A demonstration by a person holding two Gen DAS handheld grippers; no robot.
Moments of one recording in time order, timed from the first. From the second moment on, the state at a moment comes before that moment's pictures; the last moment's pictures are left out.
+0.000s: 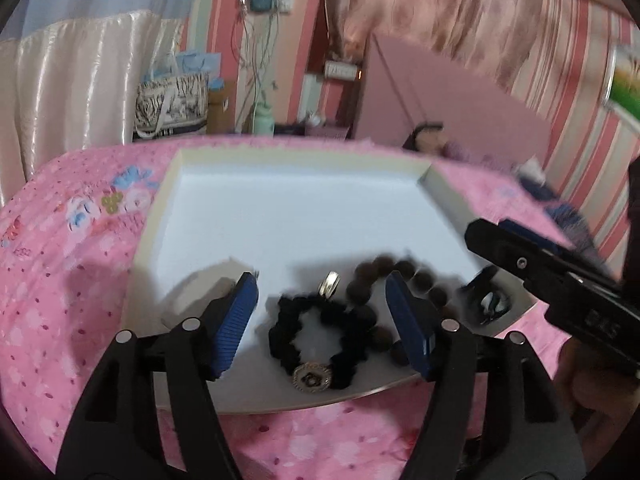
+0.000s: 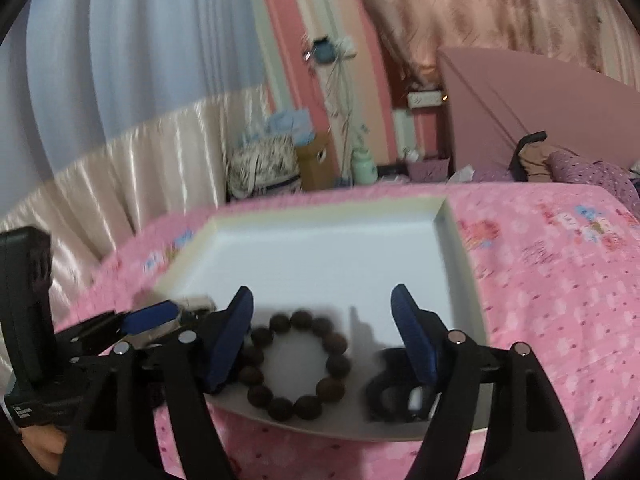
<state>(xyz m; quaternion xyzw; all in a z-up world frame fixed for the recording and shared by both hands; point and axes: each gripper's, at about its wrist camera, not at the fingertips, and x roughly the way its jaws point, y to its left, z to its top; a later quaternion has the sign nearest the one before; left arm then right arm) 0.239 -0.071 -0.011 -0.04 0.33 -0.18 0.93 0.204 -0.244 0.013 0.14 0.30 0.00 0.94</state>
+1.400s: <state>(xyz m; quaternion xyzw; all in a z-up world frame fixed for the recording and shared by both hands) 0.074 0.078 -0.051 -0.04 0.40 -0.08 0.91 -0.011 -0.254 -0.015 0.13 0.38 -0.04 0.92</state>
